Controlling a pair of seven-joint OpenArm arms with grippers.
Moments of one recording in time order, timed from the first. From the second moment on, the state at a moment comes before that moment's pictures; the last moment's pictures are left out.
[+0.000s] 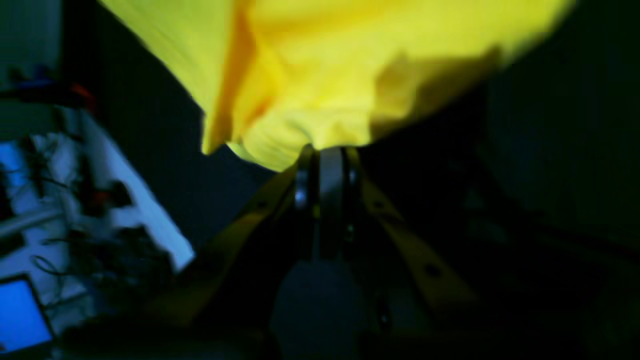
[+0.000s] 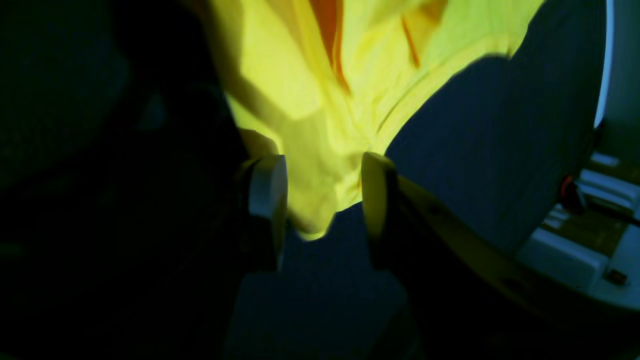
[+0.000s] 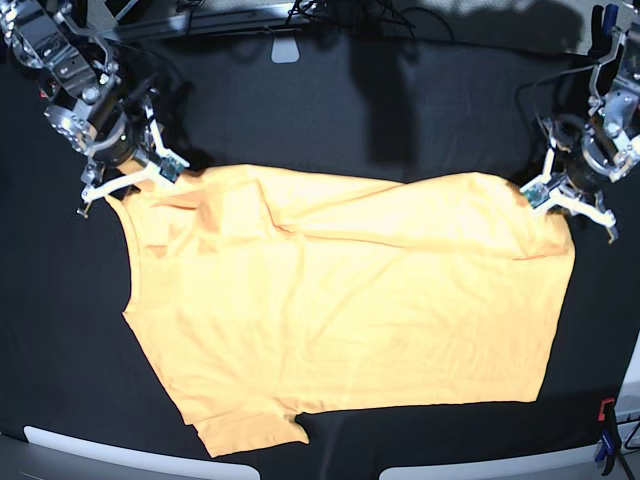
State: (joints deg) left arm 12.1 -38.3 8.8 98.3 18.1 -24.7 26.4; right arm -14.1 49.0 -24.1 110.2 -6.6 11.1 -50.6
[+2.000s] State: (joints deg) left arm 33.1 -48.9 8.8 98.7 13.8 -23.8 31.4; right arm -27.4 60.3 -24.2 114.3 -7.0 12.6 -57.9
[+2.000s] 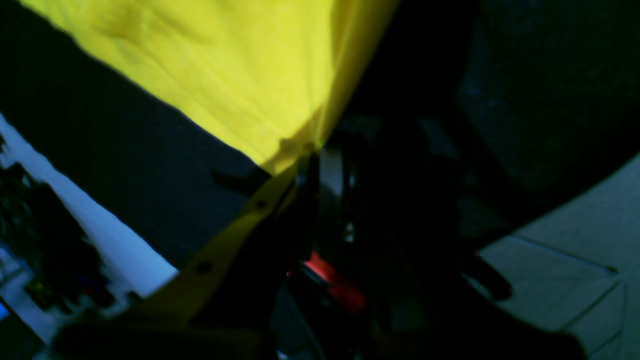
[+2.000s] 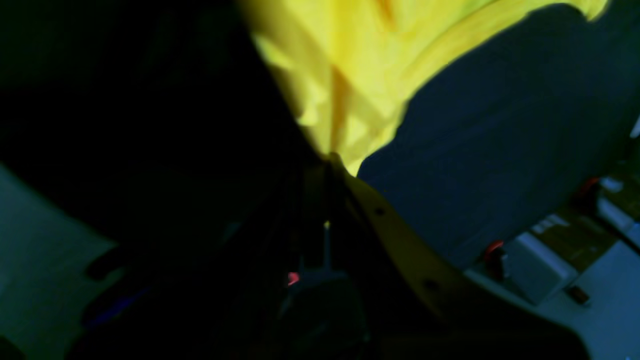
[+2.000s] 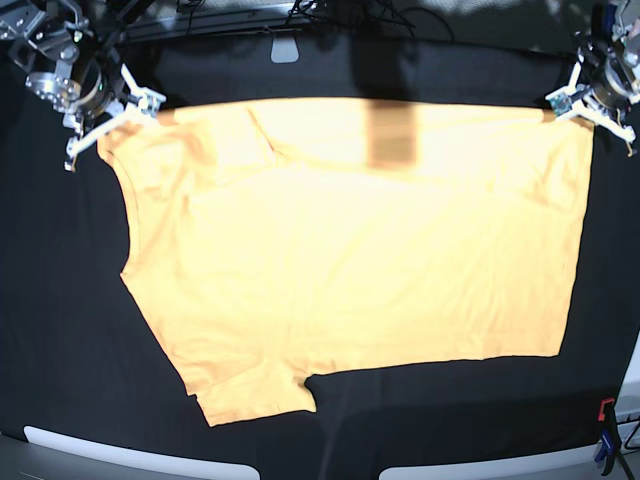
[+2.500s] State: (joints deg) left arm 42.1 -50.1 8.3 100.3 19.0 -22.0 30.9; right arm -39.3 61.1 -24.2 117.7 -13.6 12.6 -60.5
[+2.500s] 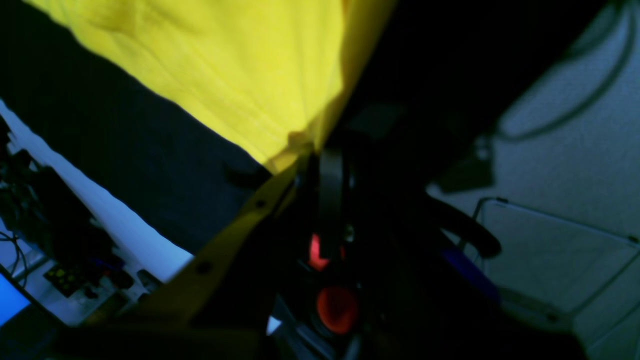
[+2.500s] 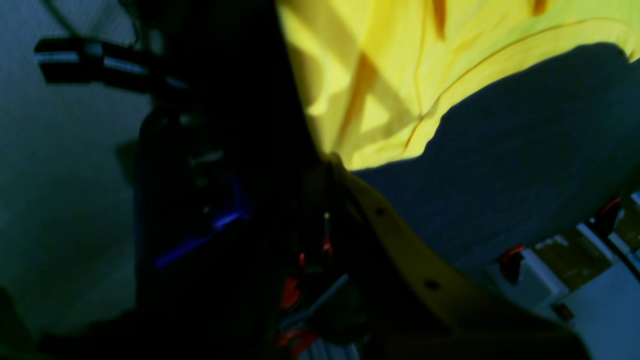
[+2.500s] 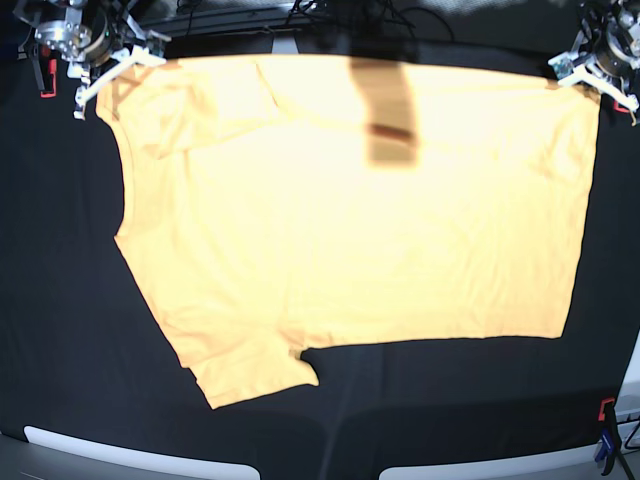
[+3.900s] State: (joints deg) left arm 18.1 -39.2 -18.8 96.9 -16.4 -23.0 26.9; right arm -17.1 44.8 -2.1 112.2 14.3 2.8 -49.7
